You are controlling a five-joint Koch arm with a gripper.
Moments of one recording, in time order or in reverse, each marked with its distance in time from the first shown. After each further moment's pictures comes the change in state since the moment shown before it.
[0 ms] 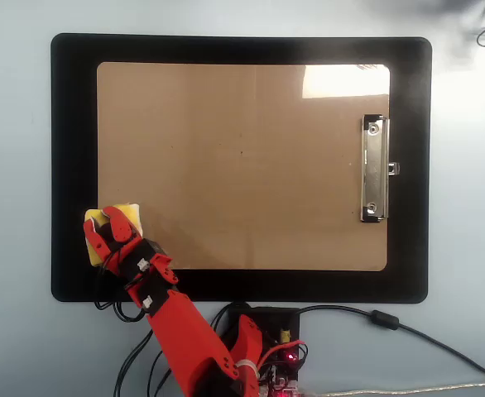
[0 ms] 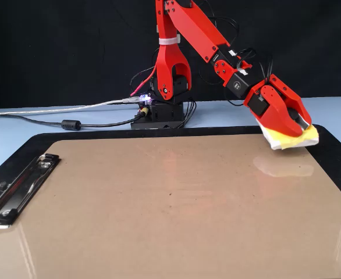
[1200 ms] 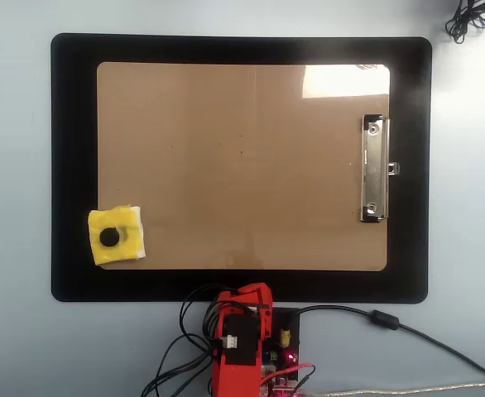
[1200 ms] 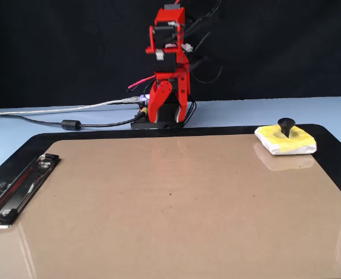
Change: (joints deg) arm 54.9 38.5 11.4 93.6 32.9
